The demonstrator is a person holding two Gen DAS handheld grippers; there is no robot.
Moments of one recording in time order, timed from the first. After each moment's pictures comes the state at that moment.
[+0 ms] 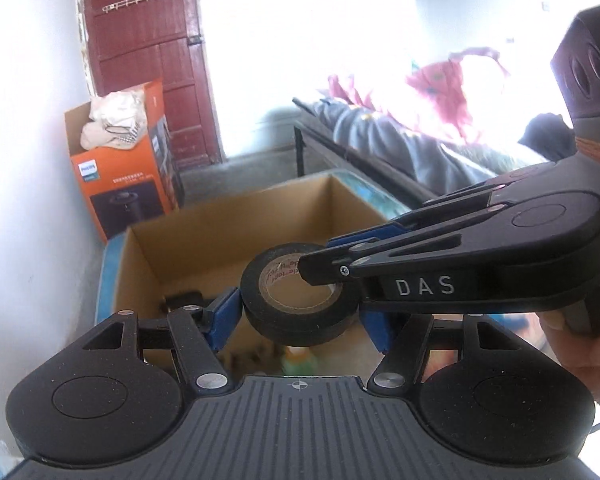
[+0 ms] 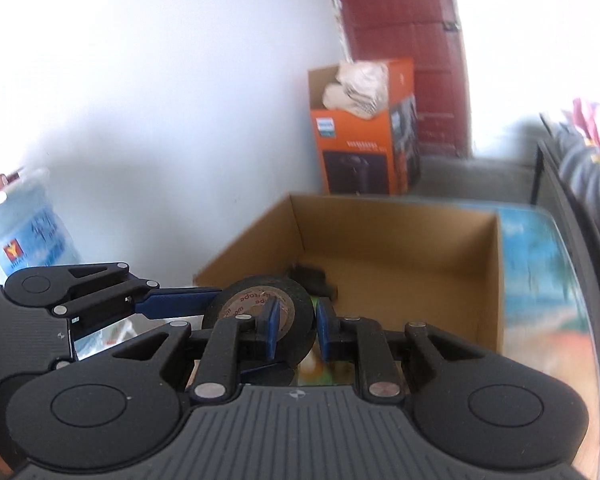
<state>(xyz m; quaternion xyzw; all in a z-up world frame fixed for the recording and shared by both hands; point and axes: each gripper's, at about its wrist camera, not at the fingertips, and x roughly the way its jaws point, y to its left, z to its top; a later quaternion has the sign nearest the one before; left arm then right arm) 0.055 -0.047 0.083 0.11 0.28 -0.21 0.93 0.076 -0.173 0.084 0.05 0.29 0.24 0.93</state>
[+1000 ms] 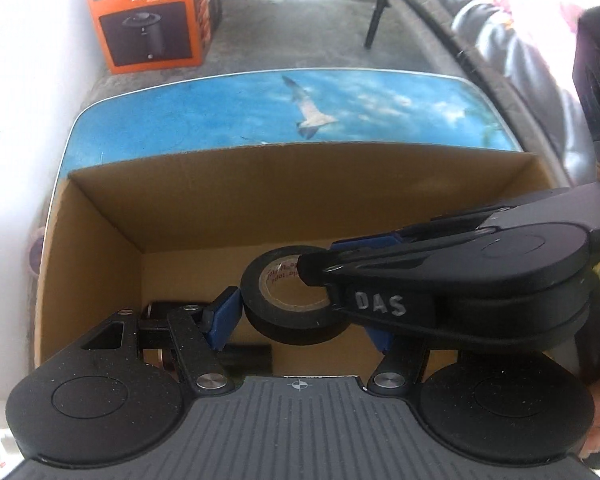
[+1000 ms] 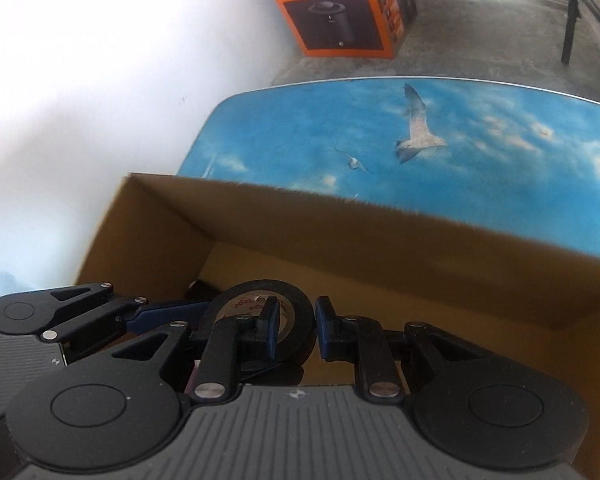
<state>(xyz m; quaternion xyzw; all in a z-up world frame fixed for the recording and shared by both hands) 0.311 -0.055 -0.002 0.03 0.54 -0.12 0.83 0.363 -0.152 -0.022 0.10 0.54 0.23 0.80</state>
